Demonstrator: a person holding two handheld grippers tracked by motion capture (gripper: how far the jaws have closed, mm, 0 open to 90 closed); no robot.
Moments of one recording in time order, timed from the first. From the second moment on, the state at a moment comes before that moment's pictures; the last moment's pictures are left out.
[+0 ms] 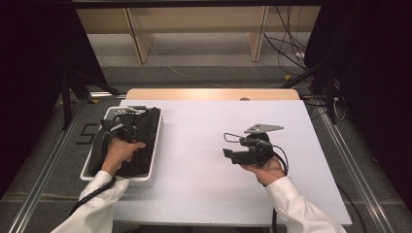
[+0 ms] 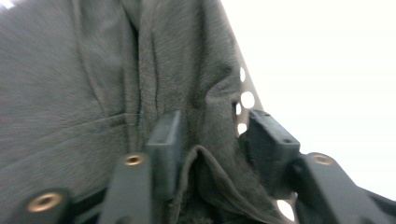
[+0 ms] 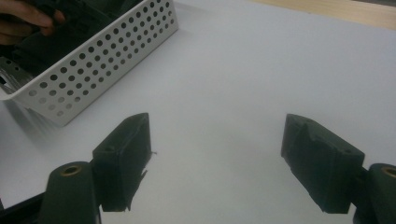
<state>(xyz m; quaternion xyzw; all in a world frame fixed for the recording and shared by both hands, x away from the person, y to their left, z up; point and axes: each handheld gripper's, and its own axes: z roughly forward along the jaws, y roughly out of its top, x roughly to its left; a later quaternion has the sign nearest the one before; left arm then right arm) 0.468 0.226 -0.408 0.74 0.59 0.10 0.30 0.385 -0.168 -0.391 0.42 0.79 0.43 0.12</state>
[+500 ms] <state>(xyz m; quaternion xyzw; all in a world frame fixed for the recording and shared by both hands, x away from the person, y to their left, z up) 0.436 0.216 -0.374 0.73 0.56 0.17 0.36 0.380 -0.169 -0.385 0.41 0.79 0.44 0.14</state>
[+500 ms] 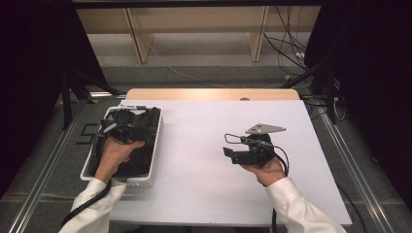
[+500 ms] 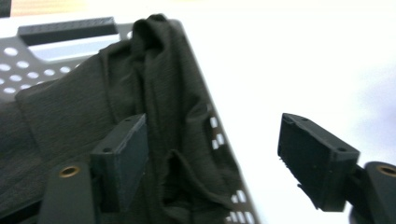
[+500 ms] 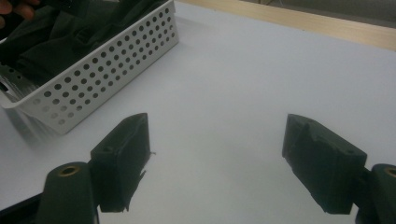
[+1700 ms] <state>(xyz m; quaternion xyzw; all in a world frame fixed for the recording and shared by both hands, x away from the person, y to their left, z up) 0.354 0.154 -0.389 0.74 0.43 0.16 0.48 0.343 -0.178 -0.391 0.38 0.76 0.50 0.16</state>
